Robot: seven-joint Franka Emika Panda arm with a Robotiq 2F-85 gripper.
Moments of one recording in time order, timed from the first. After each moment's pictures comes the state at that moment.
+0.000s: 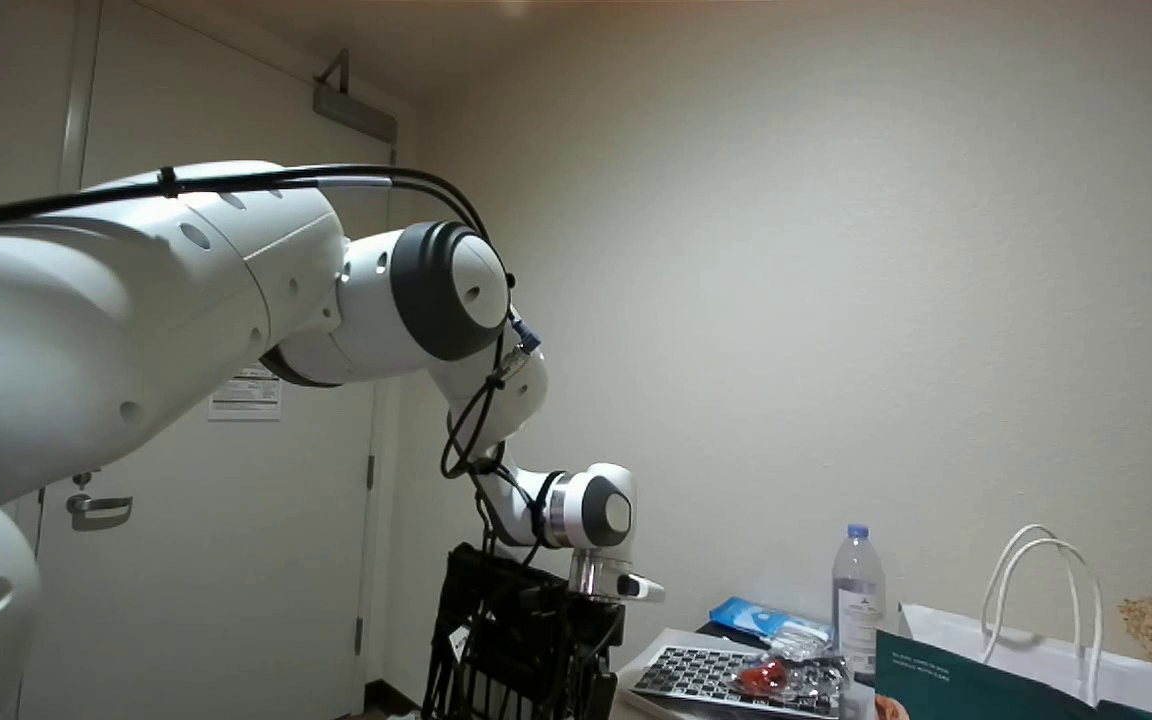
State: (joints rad) arm 0.09 0.88 -0.21 -1.47 0.09 1.97 0.85
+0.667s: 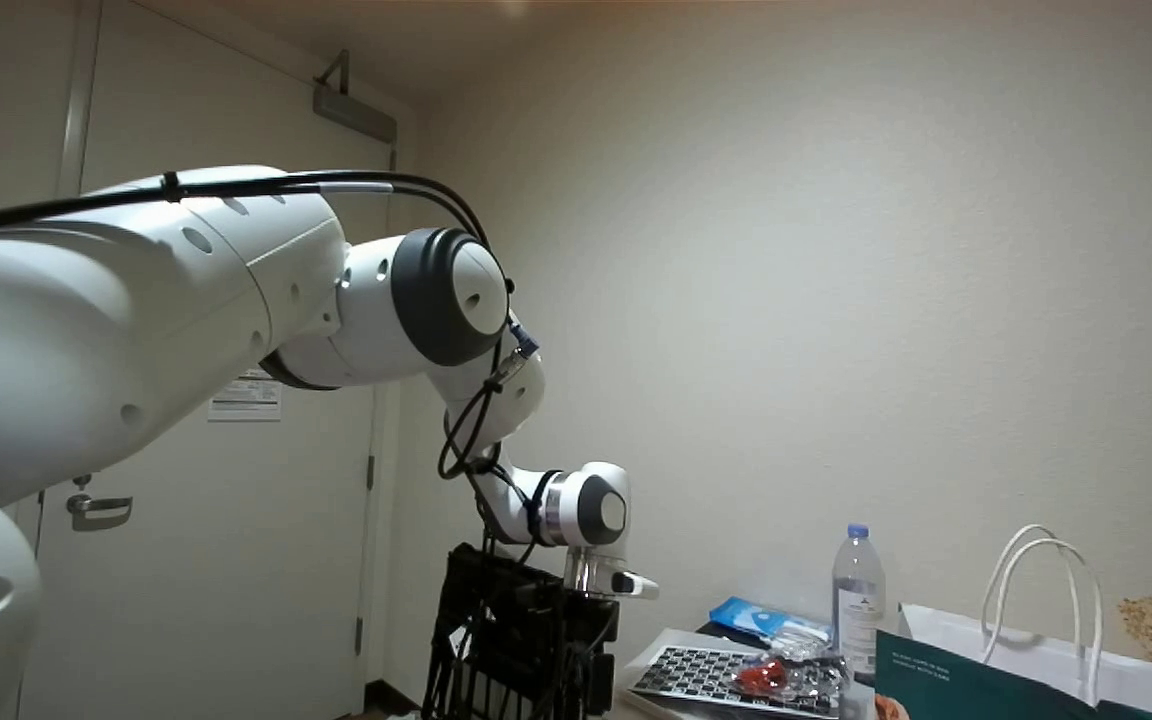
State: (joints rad) arm 0.10 0.89 -0.20 -1.44 0.09 1.97 0.85
